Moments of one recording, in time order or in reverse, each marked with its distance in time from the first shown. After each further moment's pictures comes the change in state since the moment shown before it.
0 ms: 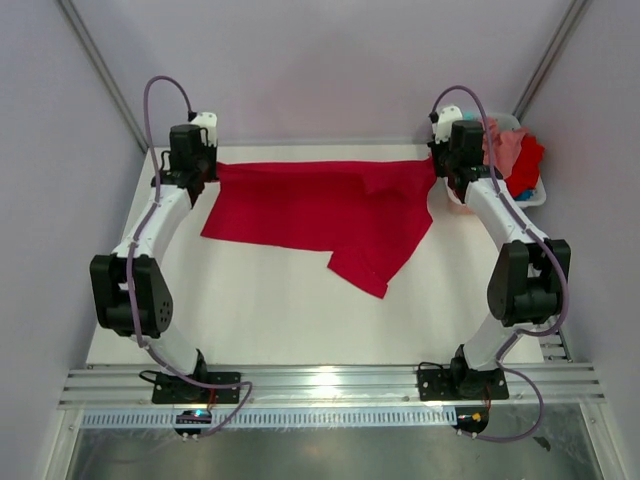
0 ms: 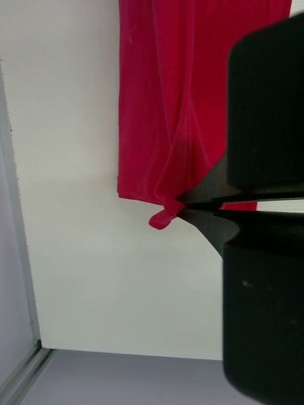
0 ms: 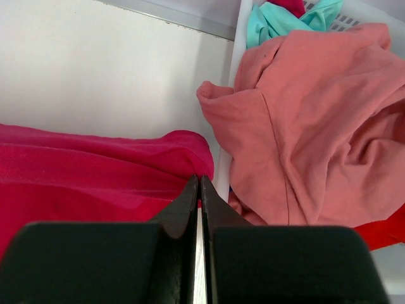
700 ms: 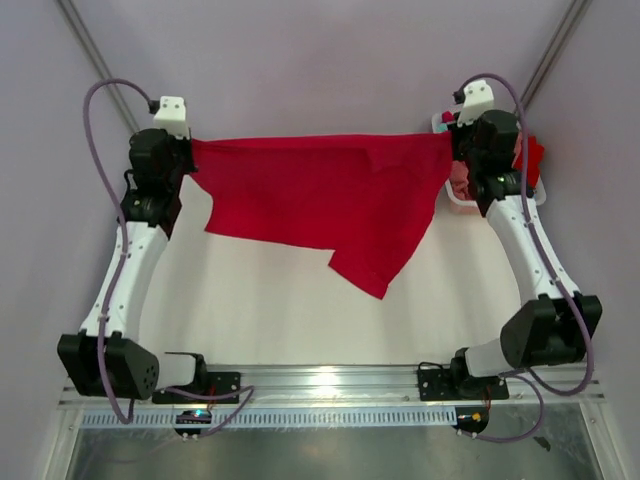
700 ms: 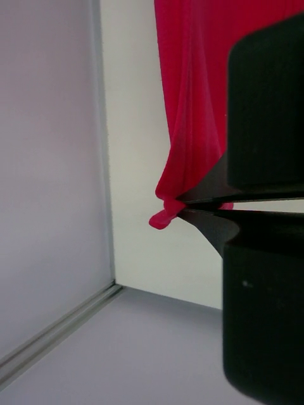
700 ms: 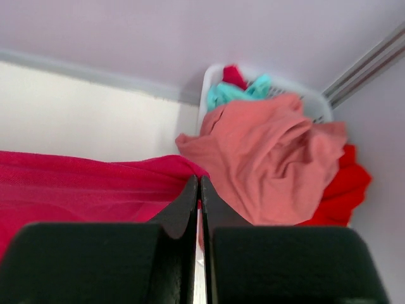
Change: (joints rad) left arm 0.006 -0.298 -0.103 0.092 -0.018 0.003; right arm -0.002 -0.206 -0.010 0.026 0.009 0.000
